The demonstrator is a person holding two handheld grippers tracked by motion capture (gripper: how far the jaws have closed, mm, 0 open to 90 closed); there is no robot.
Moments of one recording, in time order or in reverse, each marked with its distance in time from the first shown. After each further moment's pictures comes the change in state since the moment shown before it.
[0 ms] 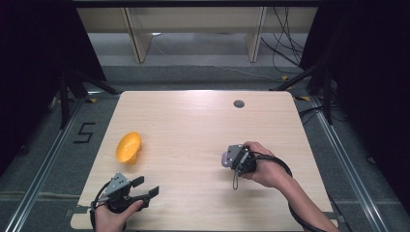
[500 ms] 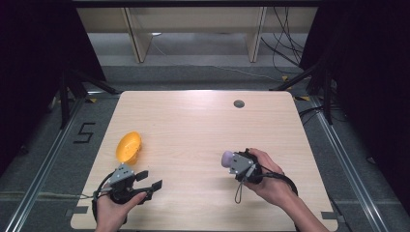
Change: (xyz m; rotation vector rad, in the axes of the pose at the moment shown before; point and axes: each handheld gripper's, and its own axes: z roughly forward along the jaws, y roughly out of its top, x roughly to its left) left arm -0.011 0.038 0.006 0.054 -0.009 0.011; right arm 0.037 -0.004 -0.031 -0.122 -0.224 0.077
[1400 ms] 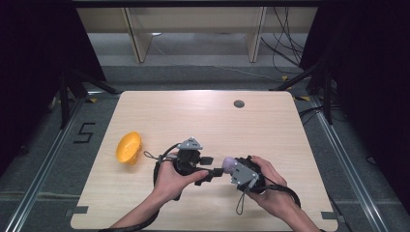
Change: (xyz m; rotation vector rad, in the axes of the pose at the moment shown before) left arm -0.109 0.096 0.103 0.174 -0.348 0.068; right arm 0.023 -0.002 -0.016 -0.049 -0.022 0.049
